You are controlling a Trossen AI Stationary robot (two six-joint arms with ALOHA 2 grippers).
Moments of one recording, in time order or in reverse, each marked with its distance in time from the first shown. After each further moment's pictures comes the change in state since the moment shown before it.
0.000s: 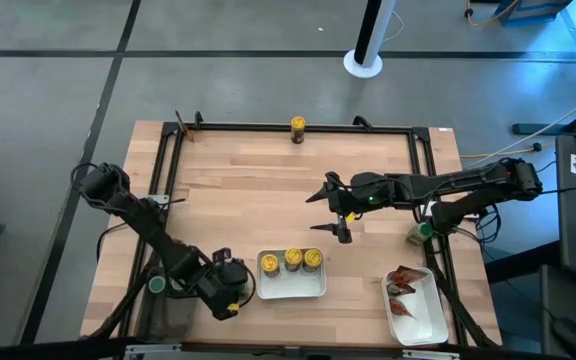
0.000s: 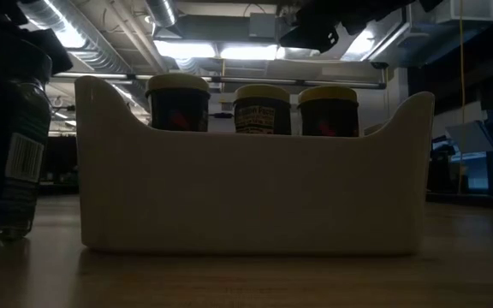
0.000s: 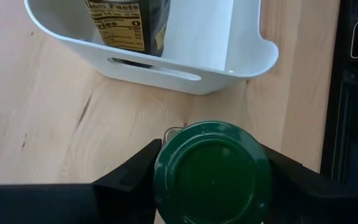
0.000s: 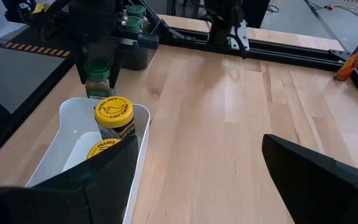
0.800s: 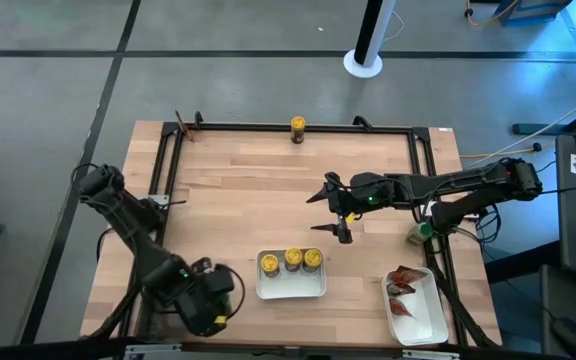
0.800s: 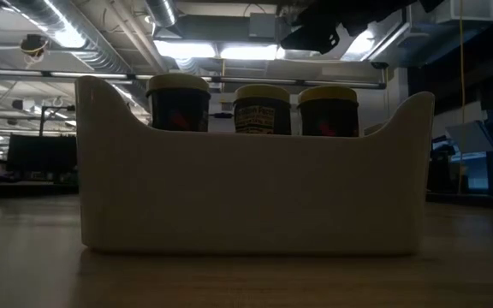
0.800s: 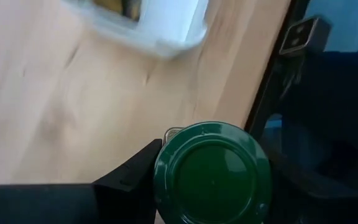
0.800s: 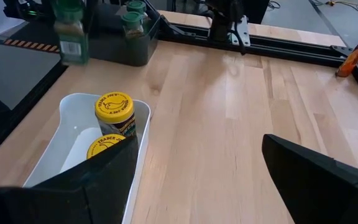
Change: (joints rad) left arm -0.107 0.000 0.342 -0.407 0.046 -0.288; right arm 0.000 0.000 0.000 -0.014 0.000 0.000
